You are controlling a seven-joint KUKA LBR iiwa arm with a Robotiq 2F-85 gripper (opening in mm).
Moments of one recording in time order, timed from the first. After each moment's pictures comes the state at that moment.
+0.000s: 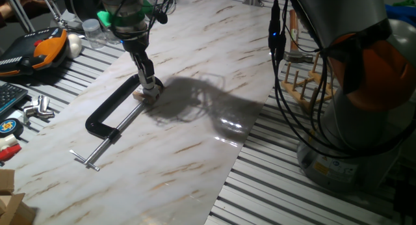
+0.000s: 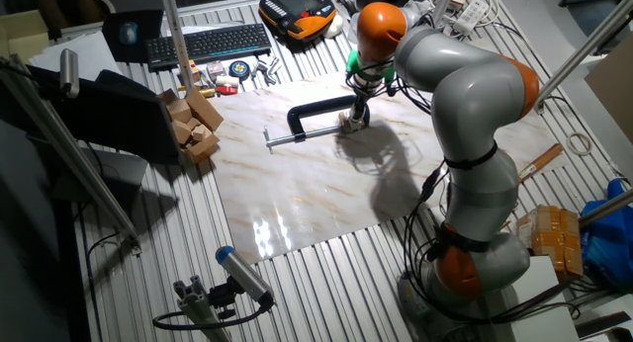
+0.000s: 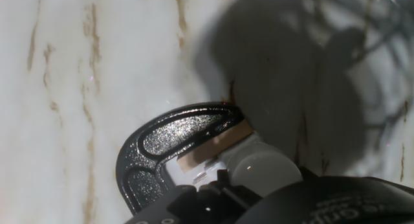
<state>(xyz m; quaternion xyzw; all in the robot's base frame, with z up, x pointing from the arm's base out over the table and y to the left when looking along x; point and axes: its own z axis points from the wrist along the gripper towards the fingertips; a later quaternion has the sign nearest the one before) 0.614 0.020 0.104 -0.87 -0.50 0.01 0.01</state>
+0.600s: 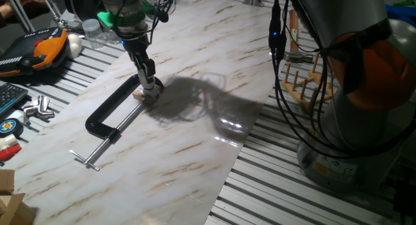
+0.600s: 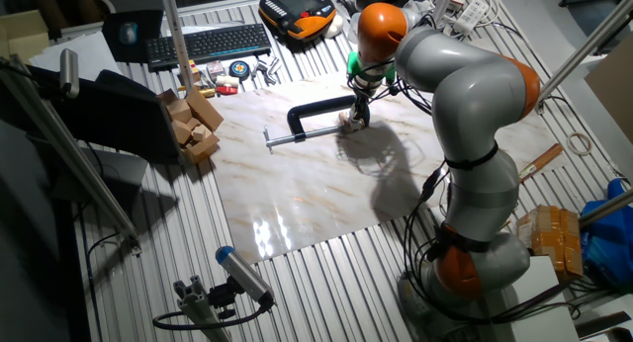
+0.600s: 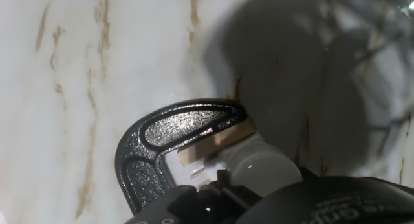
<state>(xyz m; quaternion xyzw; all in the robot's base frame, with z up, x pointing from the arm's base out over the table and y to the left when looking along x) 0.614 0.021 0.105 -0.84 -0.54 0.01 0.01</state>
